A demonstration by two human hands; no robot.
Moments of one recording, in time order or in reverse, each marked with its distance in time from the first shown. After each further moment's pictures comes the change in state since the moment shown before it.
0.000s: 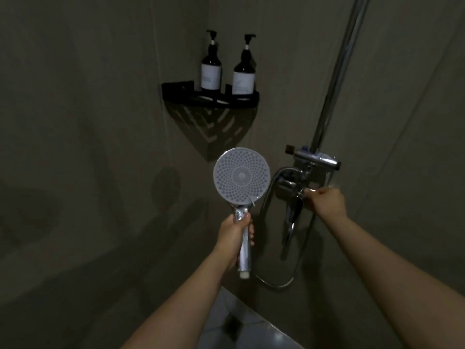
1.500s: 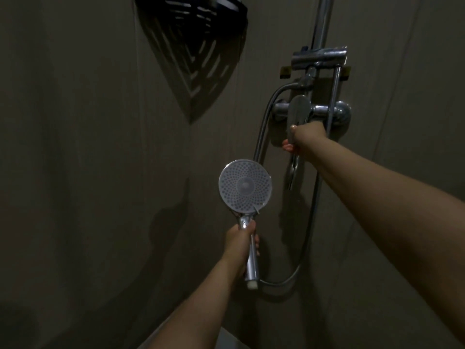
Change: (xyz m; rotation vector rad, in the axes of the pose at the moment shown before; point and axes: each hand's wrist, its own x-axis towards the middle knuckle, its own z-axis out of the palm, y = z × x) left_hand 0.109 -0.303 -0.029 -0.013 -0.040 0.128; right_hand 0.050 0.104 0.130 0.662 -0.010 0.011
